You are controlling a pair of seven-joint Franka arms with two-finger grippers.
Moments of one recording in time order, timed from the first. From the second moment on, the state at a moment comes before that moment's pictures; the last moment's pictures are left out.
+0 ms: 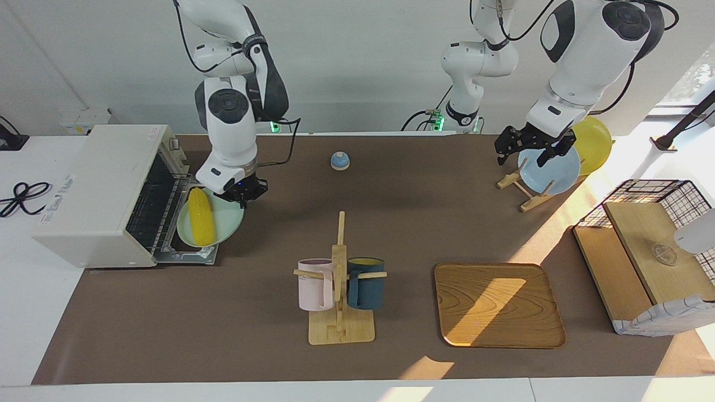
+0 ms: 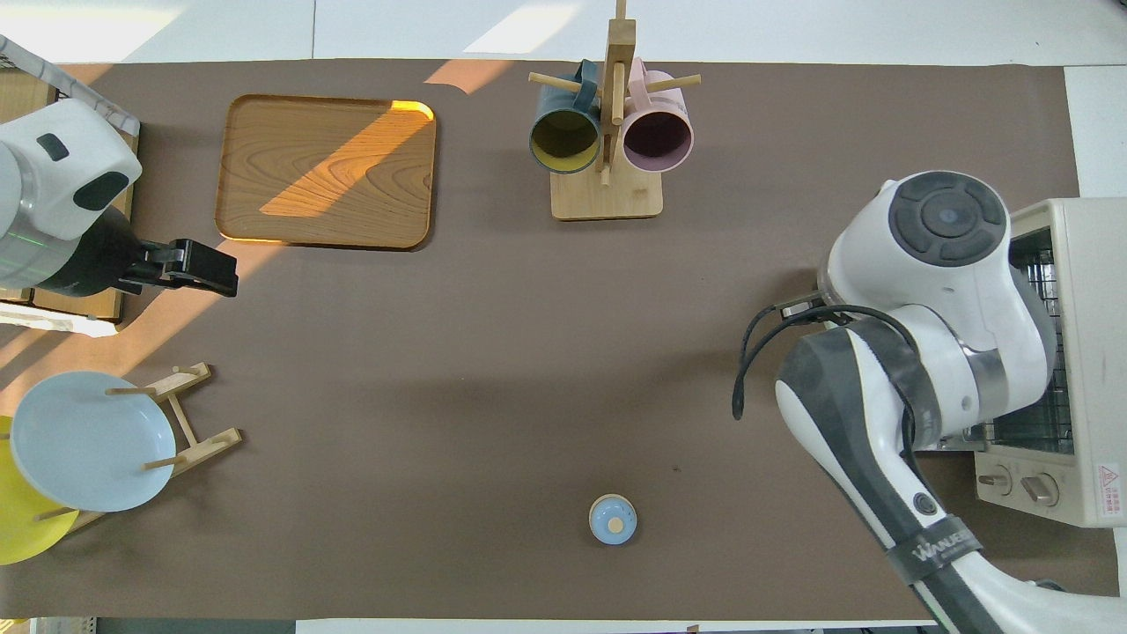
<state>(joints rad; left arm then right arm) -0.16 -0.01 -0.02 -1.67 -0.04 1.61 -0.06 0.25 0.08 0.03 -1.95 -0.18 1.92 0.16</state>
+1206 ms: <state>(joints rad) -0.16 -0.01 -0.02 -1.67 -0.04 1.61 -0.06 0.55 0.55 0.08 -1.47 0.04 1.96 0.82</state>
